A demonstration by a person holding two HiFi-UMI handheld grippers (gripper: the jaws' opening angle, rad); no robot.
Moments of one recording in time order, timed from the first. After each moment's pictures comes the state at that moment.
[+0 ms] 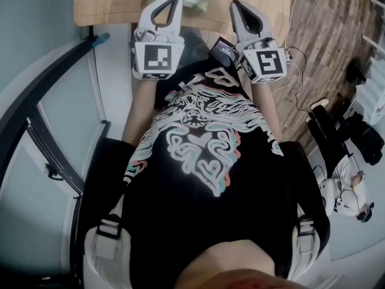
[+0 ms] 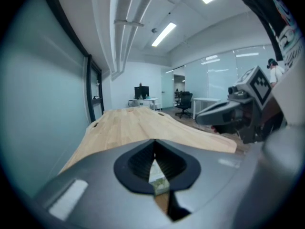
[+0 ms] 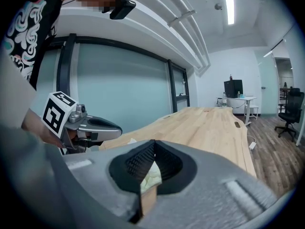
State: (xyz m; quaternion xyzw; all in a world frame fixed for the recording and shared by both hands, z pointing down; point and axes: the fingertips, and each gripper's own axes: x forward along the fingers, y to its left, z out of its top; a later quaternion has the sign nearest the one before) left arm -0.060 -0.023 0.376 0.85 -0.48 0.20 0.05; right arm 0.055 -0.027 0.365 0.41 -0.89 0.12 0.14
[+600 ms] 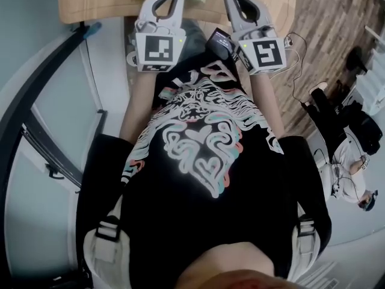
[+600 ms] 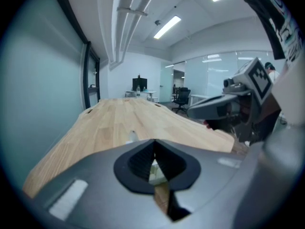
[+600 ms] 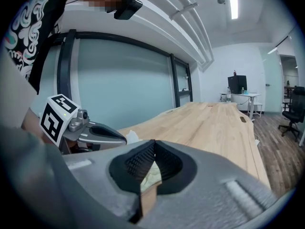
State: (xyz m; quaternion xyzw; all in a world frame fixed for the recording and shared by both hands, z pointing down) left arm -0.045 -0.027 0.433 0.85 -0.46 0.21 0.11; right arm 0.041 -0.042 0.398 0.39 -0.90 0.12 0.15
